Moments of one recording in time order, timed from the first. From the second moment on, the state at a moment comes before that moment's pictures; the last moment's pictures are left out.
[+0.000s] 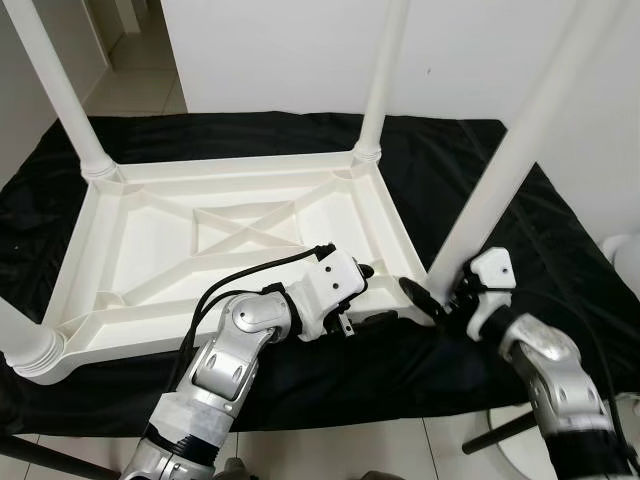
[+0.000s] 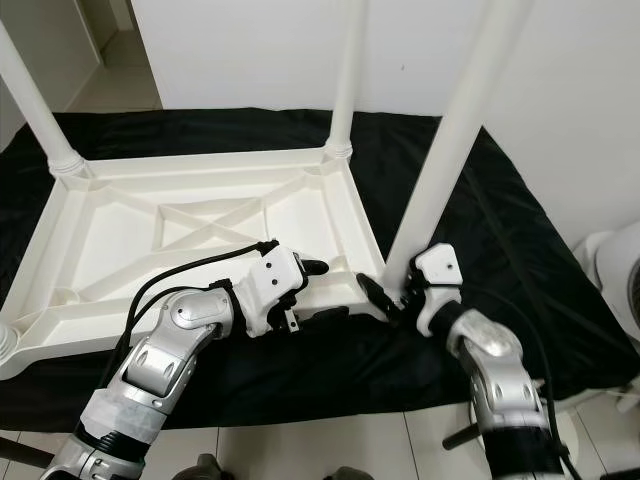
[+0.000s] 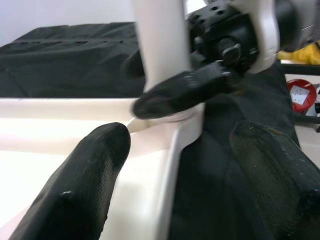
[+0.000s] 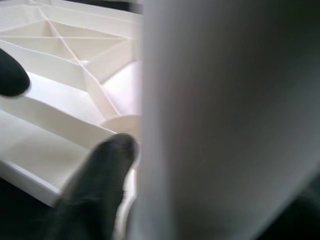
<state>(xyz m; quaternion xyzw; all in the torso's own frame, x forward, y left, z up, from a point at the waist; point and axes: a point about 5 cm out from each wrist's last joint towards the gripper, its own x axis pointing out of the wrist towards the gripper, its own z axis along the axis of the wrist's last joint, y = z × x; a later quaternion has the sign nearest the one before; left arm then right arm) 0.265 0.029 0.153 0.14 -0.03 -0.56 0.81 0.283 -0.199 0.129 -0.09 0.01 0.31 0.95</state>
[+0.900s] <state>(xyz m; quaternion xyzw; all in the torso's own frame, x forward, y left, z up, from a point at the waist) 0.262 0.024 0.152 0.14 -0.02 -0.58 0.81 0.271 -0.185 0.126 -0.02 -0.01 0.12 0.99</state>
